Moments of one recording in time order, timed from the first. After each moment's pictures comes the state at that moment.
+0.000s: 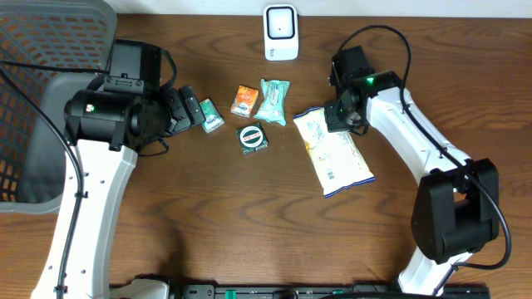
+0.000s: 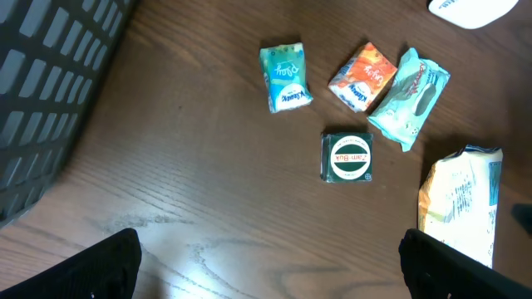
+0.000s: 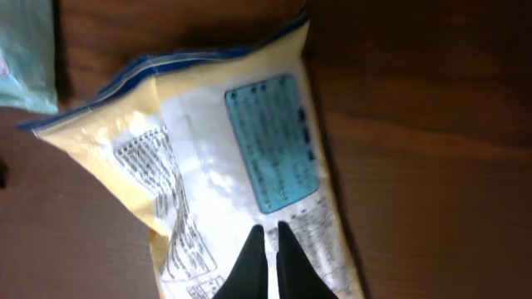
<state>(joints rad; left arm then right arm) -0.14 1.43 1.57 -1.27 -0.01 -0.54 0.31 1.91 1.45 -0.86 0.01 0.18</state>
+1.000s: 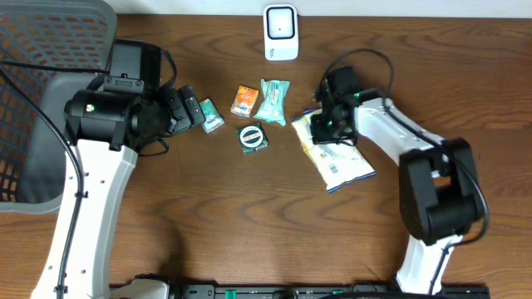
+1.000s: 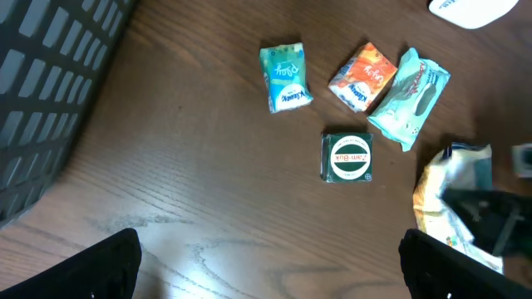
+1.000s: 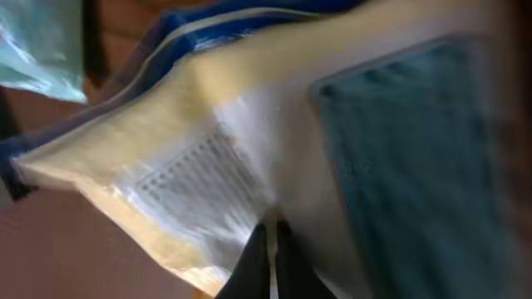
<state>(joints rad) -0.14 1.43 1.57 -1.27 -0.01 -0.54 0.32 2.03 1.34 -0.63 -0.25 0.20</state>
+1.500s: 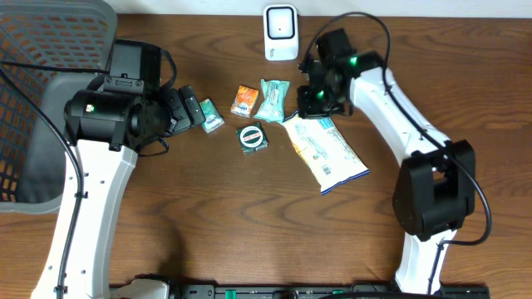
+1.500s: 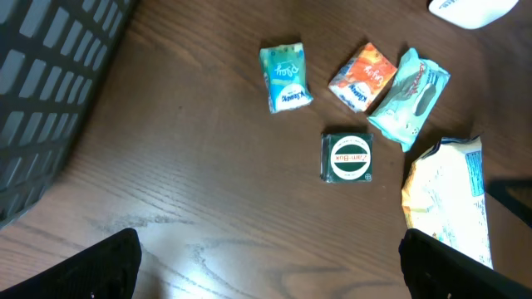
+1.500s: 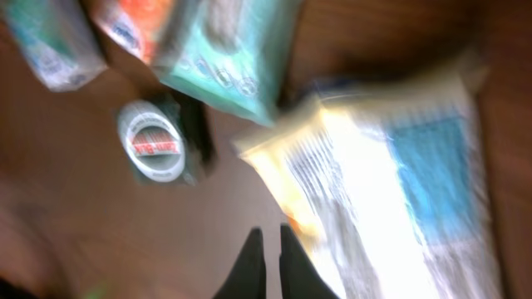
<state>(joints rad) -0.14 1.43 1.57 -1.27 -0.01 -0.54 0.34 2.07 1.78 -1.07 -0.33 0.19</state>
